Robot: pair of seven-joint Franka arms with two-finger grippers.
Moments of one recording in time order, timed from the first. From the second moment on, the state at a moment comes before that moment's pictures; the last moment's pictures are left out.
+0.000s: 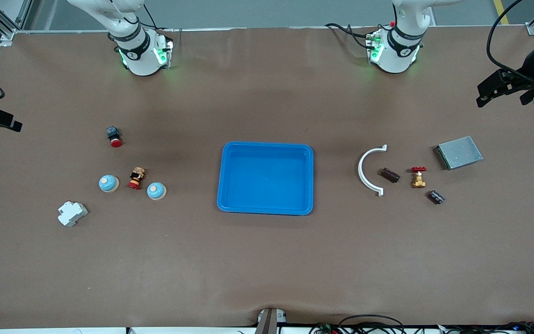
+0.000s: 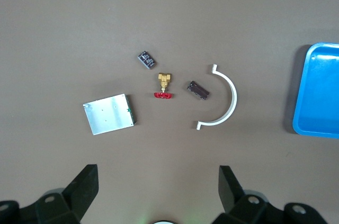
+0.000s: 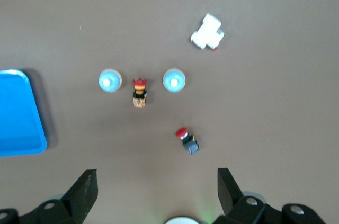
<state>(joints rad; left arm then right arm) 0.09 -0.12 -0.14 -1.65 0.01 1.53 -0.08 -0.14 0.11 -0.01 -1.40 0.05 1.41 0.02</state>
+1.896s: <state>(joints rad) 0.08 -0.12 -0.15 -1.65 0.01 1.52 -0.08 -0.13 -0.03 0.02 -1.61 0.04 1.61 0.02</state>
